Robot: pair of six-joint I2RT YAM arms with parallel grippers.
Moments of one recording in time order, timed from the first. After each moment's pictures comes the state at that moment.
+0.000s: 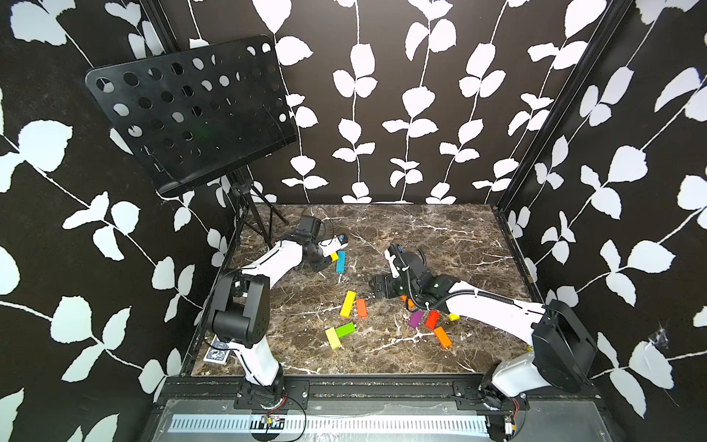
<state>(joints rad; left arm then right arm) -0.26 1.75 1.24 -0.55 0.22 0.90 0.81 1.49 0.95 -0.21 0.04 0.47</state>
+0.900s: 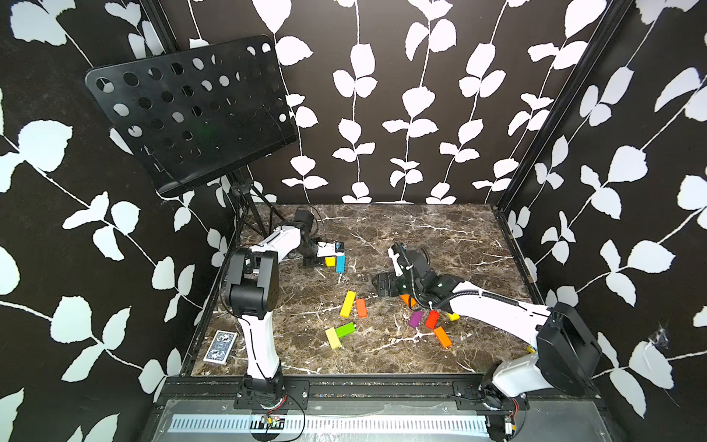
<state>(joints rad) -0.18 2.01 1.48 -0.77 0.33 1.40 0.79 1.47 0.93 -0.21 0.04 0.47</state>
